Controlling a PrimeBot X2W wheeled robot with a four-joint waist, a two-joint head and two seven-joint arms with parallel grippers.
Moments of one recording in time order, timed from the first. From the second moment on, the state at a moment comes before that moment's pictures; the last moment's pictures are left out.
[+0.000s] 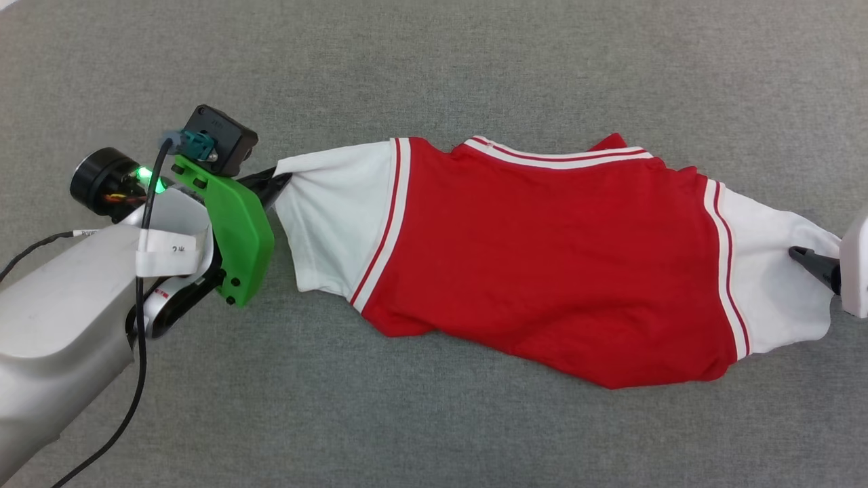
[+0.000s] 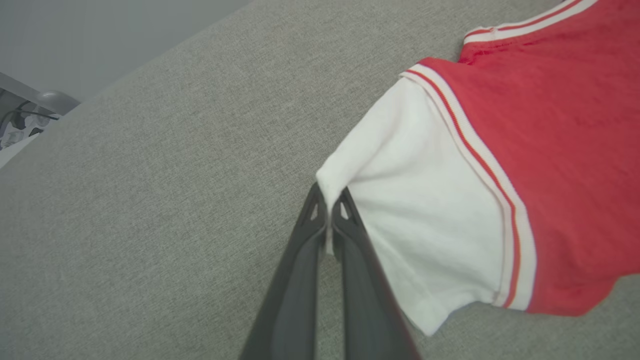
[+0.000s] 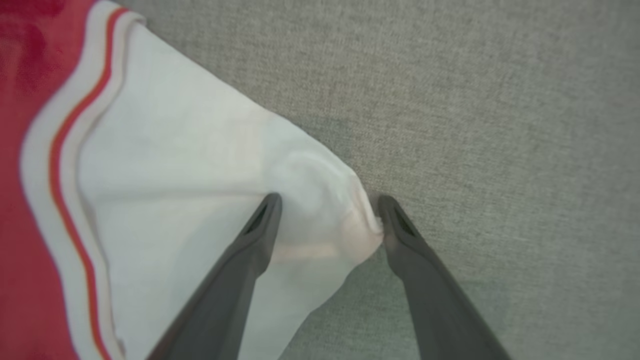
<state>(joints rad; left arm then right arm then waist) -0.97 0.80 -1.13 0.16 -0.95 0.02 0.23 -0.55 -0.69 0.32 0.36 0.72 0.13 0.75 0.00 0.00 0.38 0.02</state>
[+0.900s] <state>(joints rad) -0.98 0.78 -1.08 0.17 -0.89 0.02 0.01 -0.56 -0.78 0.41 0.33 0.78 0.13 0.31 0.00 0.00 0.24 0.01</state>
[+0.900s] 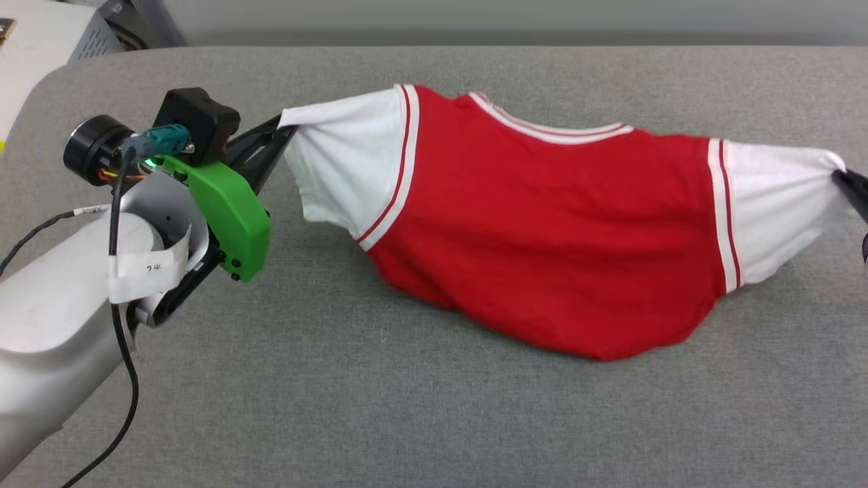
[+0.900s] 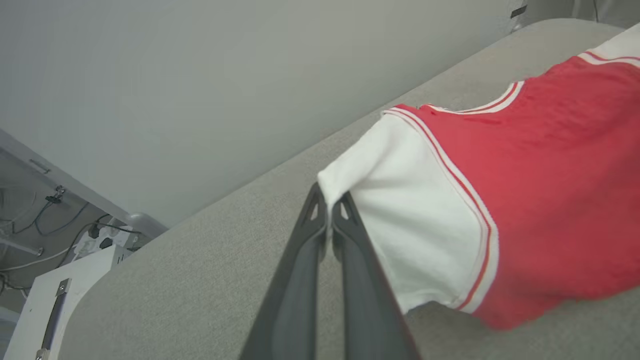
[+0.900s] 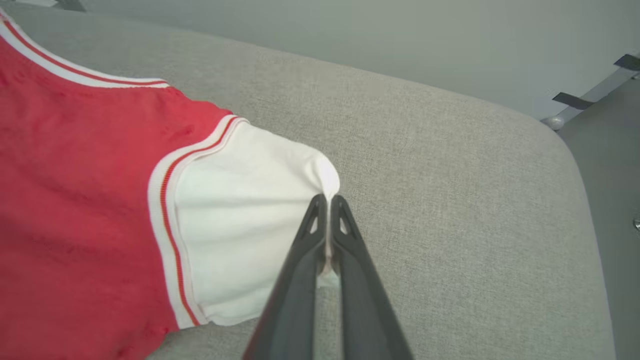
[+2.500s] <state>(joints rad) -1.79 0.62 -0.87 0.51 -0.67 -0.05 -0.16 -1.53 -0.59 0.33 0.50 0.37 0.13 0.11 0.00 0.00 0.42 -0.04</state>
